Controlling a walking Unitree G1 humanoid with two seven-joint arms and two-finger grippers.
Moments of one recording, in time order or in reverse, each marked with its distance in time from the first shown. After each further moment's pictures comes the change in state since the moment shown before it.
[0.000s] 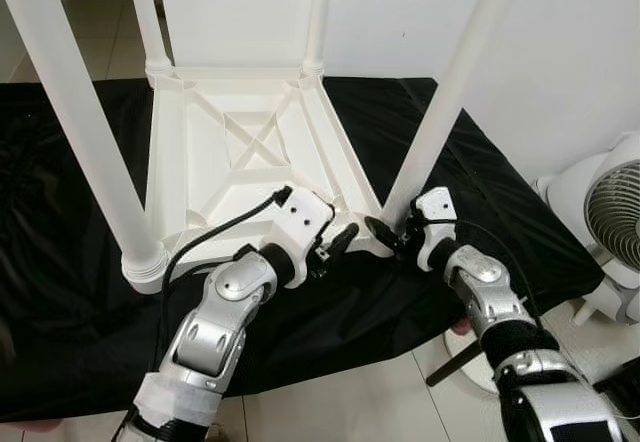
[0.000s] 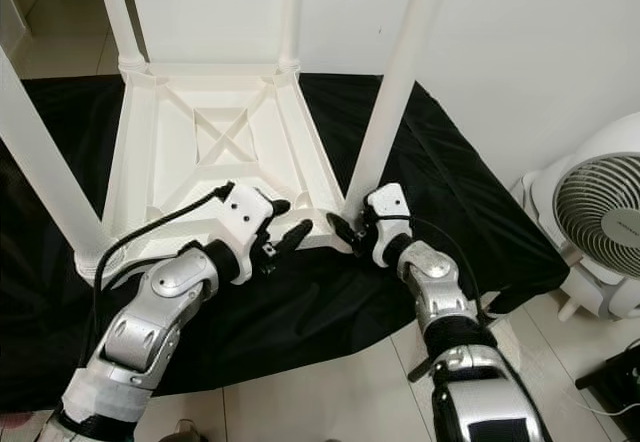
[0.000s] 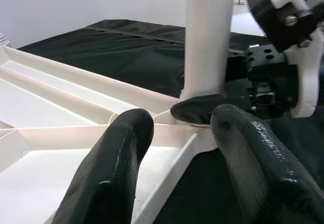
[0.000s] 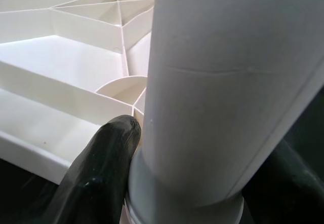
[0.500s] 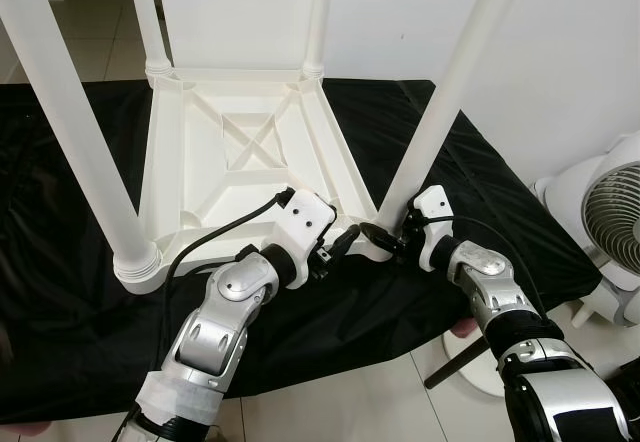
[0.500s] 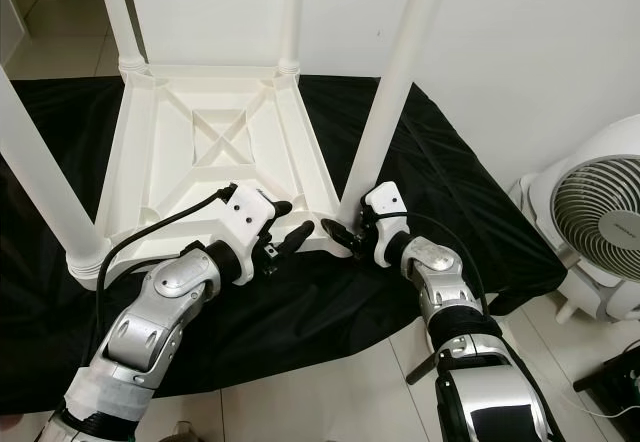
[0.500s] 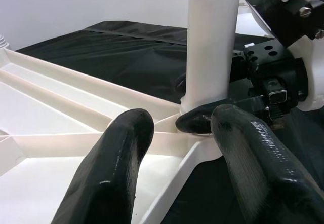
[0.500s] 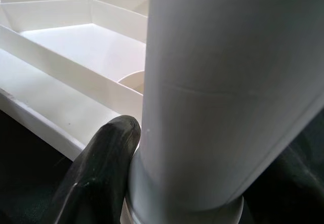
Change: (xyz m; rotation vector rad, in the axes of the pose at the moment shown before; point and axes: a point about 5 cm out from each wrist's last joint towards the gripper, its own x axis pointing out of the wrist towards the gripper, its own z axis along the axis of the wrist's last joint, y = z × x) left arm 0.002 0.000 -0.003 0.006 0.008 -0.007; right arm -0.001 -0.004 -0.001 -0.007 0.031 0.218
